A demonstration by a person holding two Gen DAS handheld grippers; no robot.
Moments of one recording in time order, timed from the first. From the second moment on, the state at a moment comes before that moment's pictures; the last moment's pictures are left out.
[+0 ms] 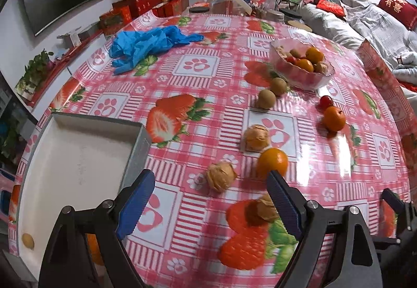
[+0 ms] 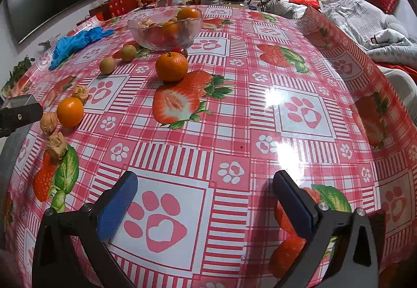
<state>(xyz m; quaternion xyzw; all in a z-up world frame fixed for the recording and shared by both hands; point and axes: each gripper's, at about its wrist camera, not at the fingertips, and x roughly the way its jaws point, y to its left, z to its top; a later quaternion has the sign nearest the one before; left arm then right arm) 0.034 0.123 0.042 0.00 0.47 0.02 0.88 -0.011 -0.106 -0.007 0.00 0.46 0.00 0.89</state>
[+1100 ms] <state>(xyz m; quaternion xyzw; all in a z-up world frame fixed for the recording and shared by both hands) -0.033 0.120 0.007 0.00 0.47 -0.01 0.88 -0.011 -0.105 -0.008 0.00 0.46 0.00 0.89</state>
